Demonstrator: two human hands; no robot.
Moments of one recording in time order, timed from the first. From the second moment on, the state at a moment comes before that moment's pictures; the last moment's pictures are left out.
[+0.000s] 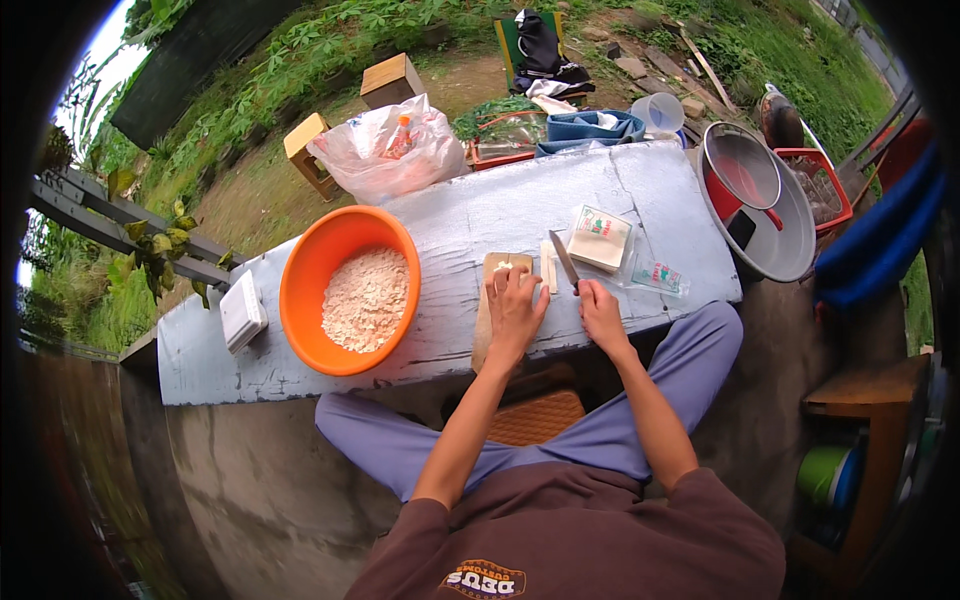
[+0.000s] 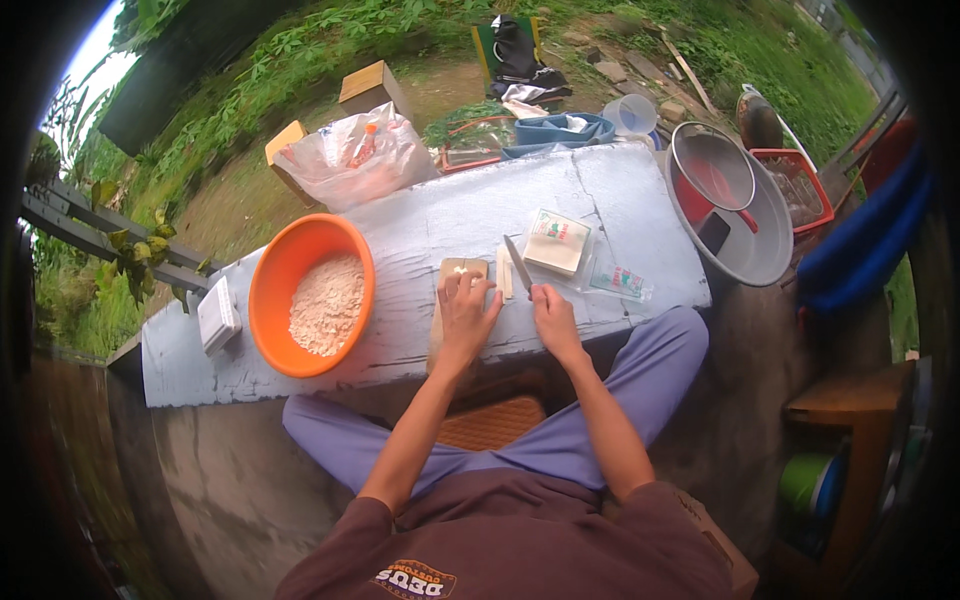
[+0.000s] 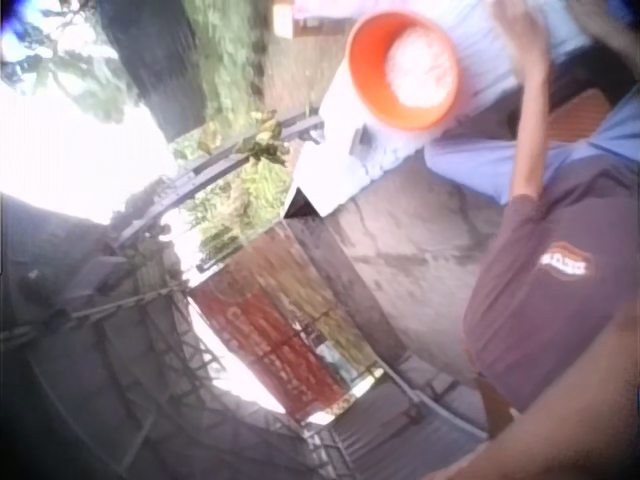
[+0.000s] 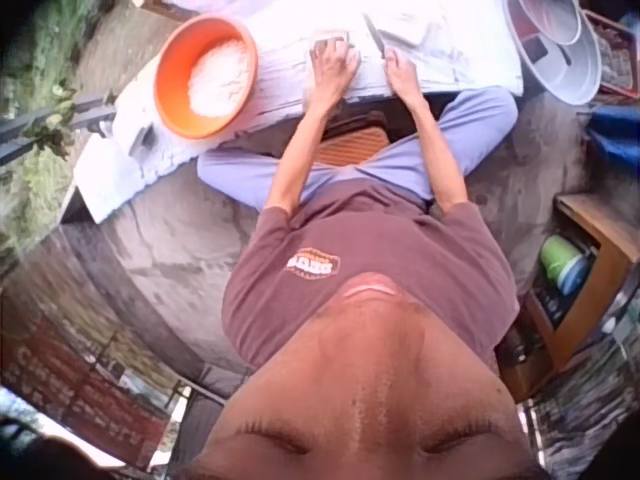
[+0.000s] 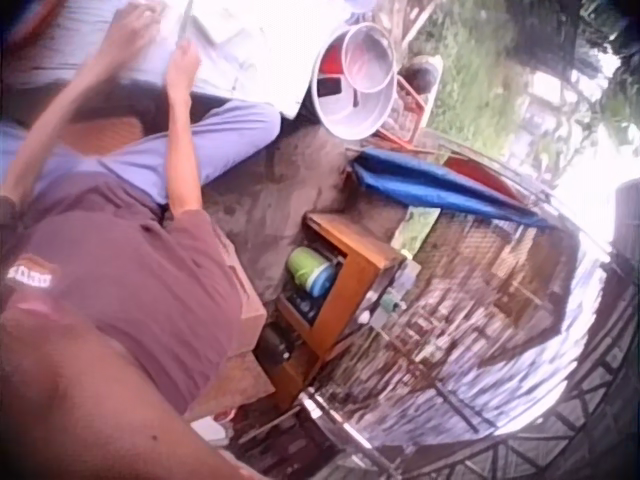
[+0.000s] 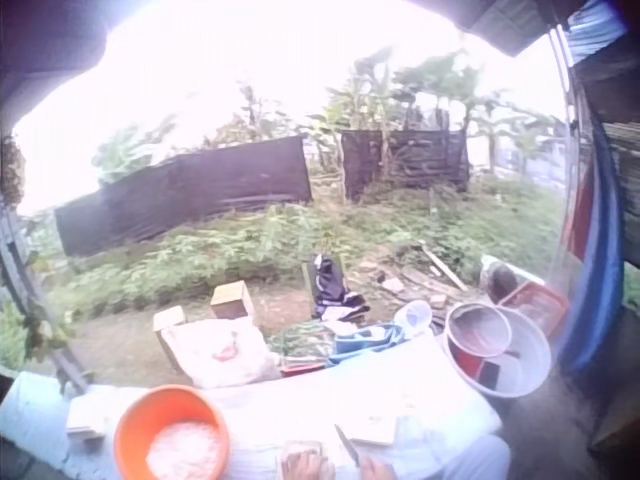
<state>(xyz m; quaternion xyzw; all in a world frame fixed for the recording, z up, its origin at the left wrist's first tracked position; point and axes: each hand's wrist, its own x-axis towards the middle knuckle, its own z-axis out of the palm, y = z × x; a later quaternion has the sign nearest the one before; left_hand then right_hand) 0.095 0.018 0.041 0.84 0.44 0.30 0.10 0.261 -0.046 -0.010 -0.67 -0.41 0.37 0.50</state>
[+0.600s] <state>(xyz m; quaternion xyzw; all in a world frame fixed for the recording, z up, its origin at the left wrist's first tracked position) 0.113 0.034 0.029 0.77 0.52 0.36 0.10 0.244 -0.048 0.022 -0.70 -0.43 0.32 0.48</state>
